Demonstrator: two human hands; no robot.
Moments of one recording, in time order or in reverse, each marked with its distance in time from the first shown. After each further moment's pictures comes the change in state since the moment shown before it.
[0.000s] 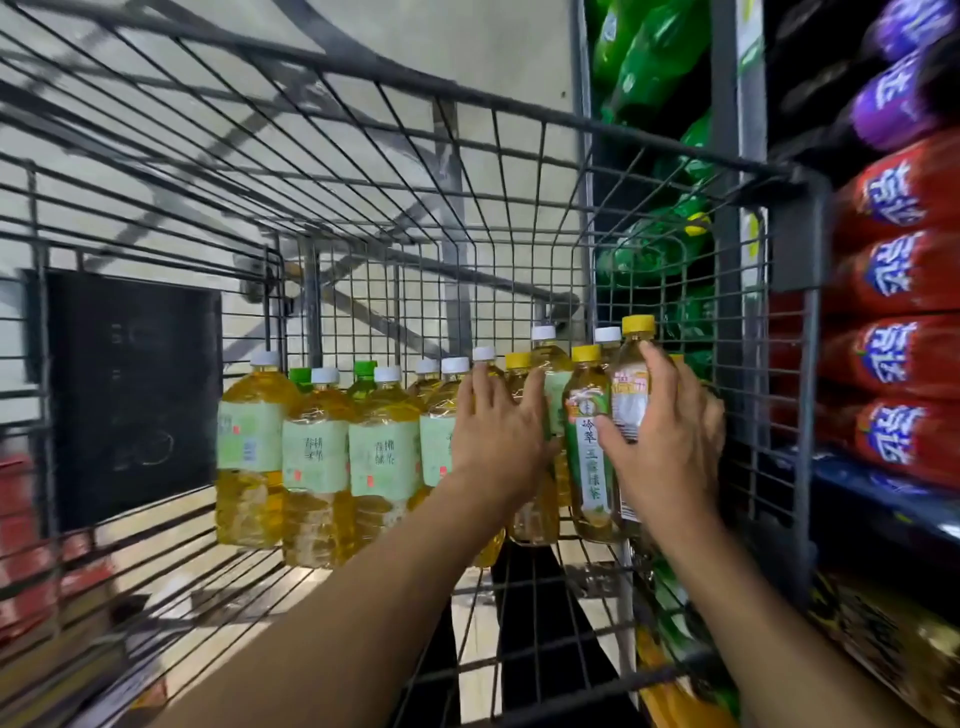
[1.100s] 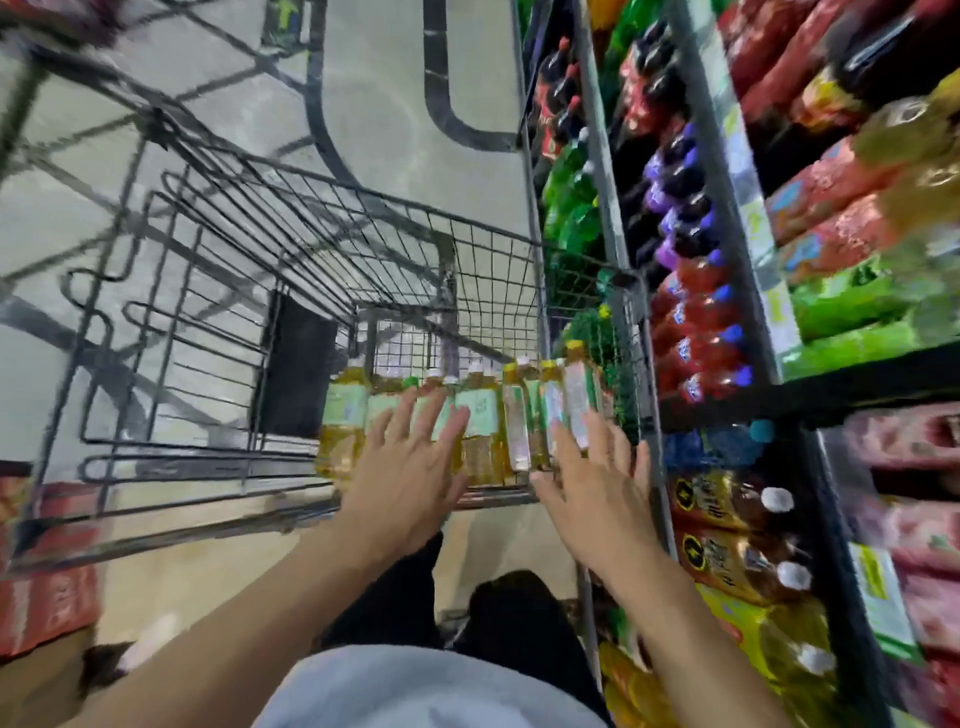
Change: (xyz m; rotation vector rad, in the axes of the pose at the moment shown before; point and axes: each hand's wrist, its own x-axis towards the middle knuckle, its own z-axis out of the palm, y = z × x) left_hand -0.310 -0.084 -0.034 0.054 0.432 0.116; right_hand -0.245 -0.097 -0.144 -0.307 -0.191 -0.207
